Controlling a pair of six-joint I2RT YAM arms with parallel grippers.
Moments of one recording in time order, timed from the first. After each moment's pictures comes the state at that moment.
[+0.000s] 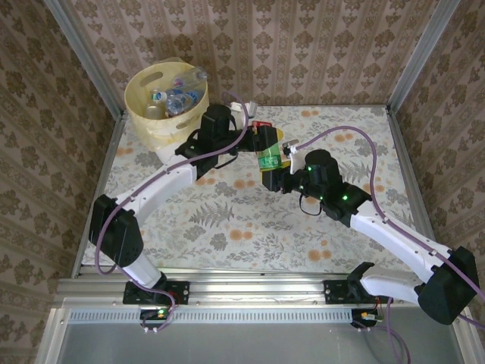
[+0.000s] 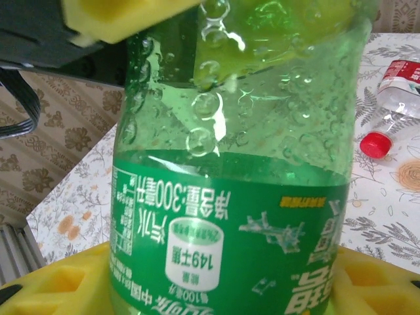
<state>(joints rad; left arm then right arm) -0.68 1.62 1.39 -0.05 0.55 -0.68 0.61 1.13 0.89 -0.13 -0.17 0.35</state>
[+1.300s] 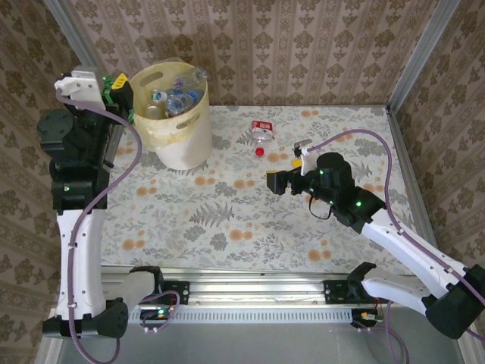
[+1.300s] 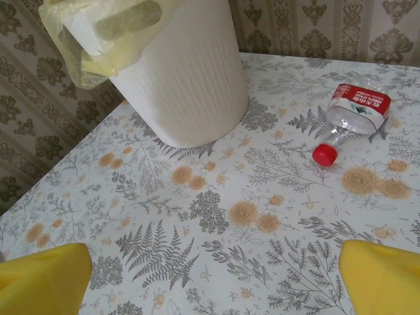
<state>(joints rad) -0.04 1.03 1.46 -0.20 0.10 0.08 0.58 1.02 0.88 -0.23 -0.08 0.29</state>
